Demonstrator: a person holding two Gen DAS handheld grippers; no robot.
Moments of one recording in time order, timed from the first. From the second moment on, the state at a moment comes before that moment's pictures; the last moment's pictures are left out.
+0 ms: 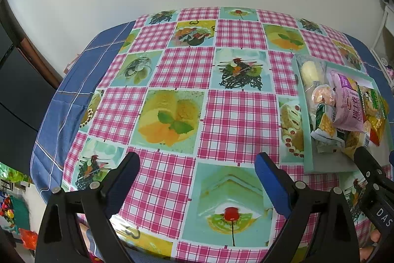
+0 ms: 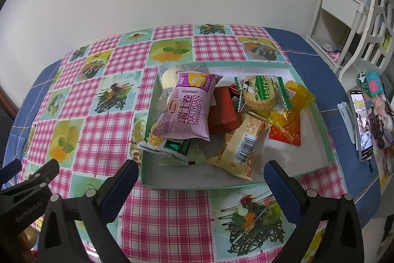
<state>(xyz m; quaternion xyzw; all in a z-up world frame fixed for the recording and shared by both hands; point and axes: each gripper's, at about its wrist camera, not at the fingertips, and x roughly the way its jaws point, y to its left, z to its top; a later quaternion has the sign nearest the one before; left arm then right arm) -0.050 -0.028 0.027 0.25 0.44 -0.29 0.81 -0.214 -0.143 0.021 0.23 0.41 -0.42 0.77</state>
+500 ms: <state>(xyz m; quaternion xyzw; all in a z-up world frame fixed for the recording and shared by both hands) -0.050 -0.028 0.026 0.25 0.45 -0.29 0.81 -0.214 -0.144 0.020 0.23 0.41 -0.42 0.77</state>
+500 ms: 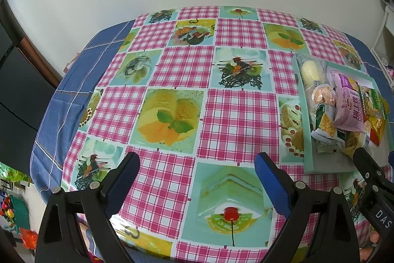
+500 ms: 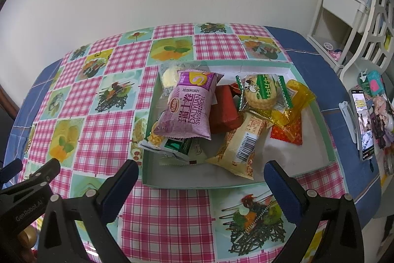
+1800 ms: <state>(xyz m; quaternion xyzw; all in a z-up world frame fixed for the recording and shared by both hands) -0.049 -0.029 0.025 0.25 0.45 -0.29 0.80 -0.211 -0.140 0.019 0.24 0.41 -0.42 0.77</state>
